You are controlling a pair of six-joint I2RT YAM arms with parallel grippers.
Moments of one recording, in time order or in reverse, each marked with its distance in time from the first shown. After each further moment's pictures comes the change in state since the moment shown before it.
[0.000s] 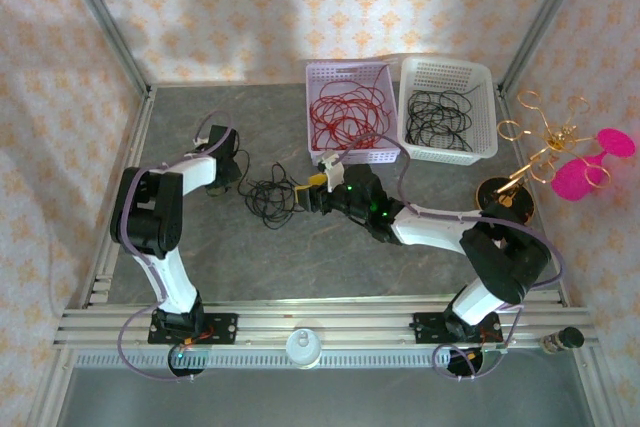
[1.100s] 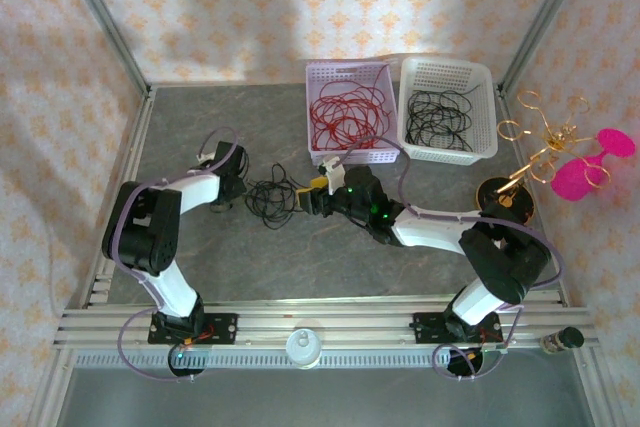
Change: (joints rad) left arm -0.076 -0.133 -0.185 0.031 -0.006 -0.093; right arm 0.000 0.000 -0.021 0.002 0.002 -0.003
